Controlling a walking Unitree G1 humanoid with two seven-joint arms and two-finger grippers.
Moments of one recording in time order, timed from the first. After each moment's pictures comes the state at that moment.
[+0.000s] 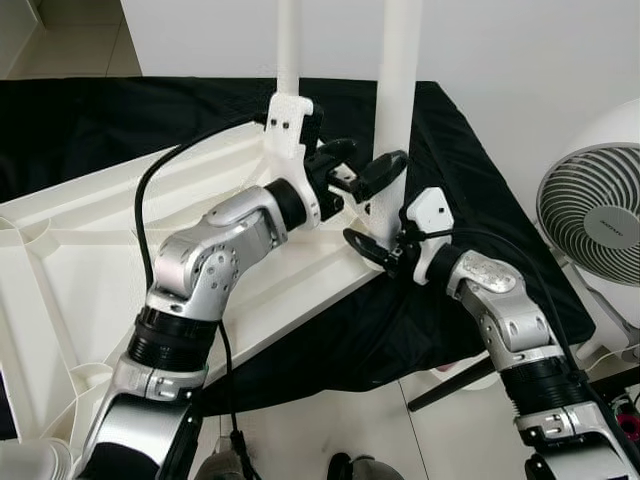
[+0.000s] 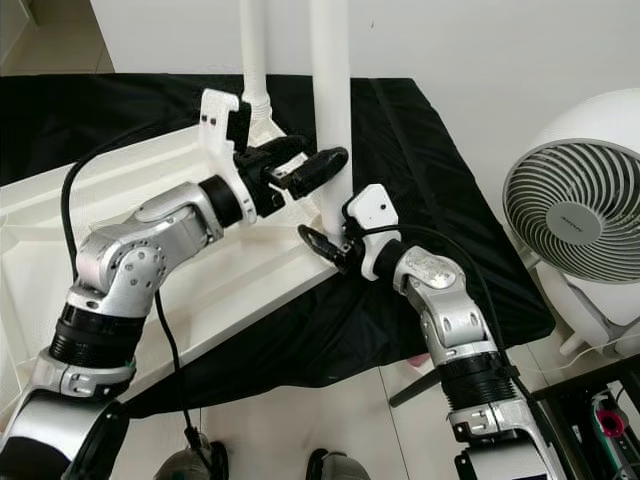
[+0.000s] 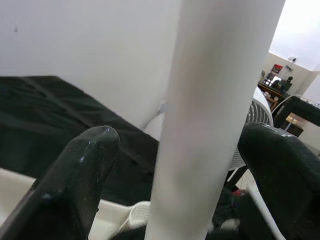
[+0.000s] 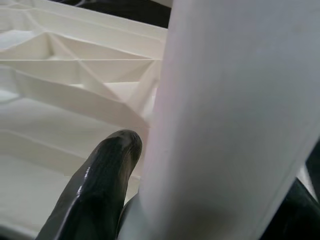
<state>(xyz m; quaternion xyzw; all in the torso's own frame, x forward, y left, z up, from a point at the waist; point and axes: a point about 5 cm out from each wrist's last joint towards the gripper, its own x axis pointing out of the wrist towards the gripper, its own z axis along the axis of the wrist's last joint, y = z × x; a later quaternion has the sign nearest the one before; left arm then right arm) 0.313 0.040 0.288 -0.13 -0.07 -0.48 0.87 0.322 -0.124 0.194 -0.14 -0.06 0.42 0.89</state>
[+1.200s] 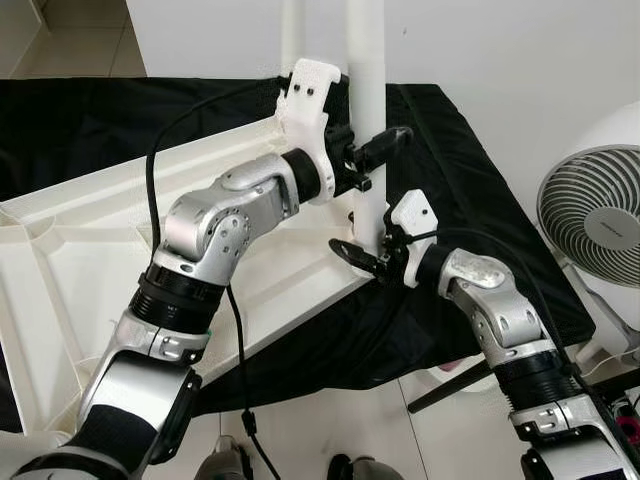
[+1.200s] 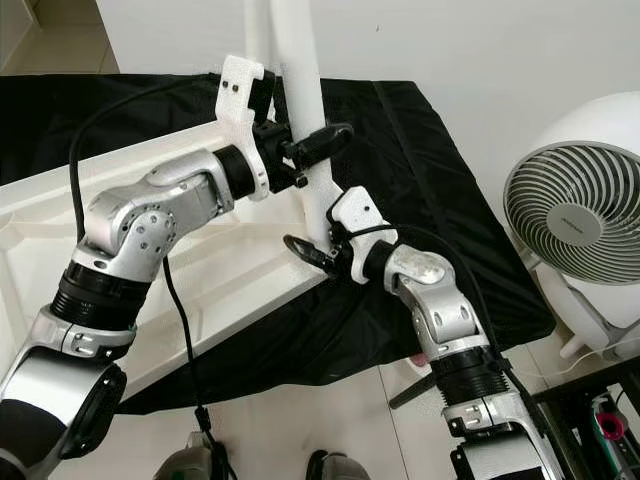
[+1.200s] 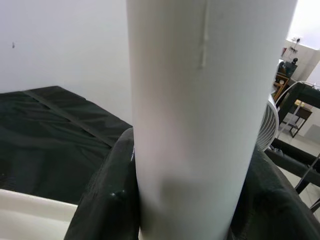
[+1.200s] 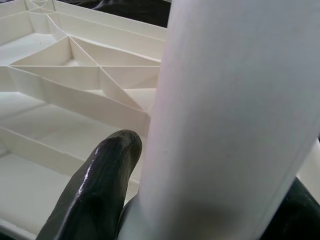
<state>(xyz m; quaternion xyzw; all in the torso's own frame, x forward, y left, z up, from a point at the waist) 0.325 0.031 0.305 -0.08 -0.07 -0.48 0.87 0.325 -0.117 0.198 -0.13 -0.06 0.44 0.89</state>
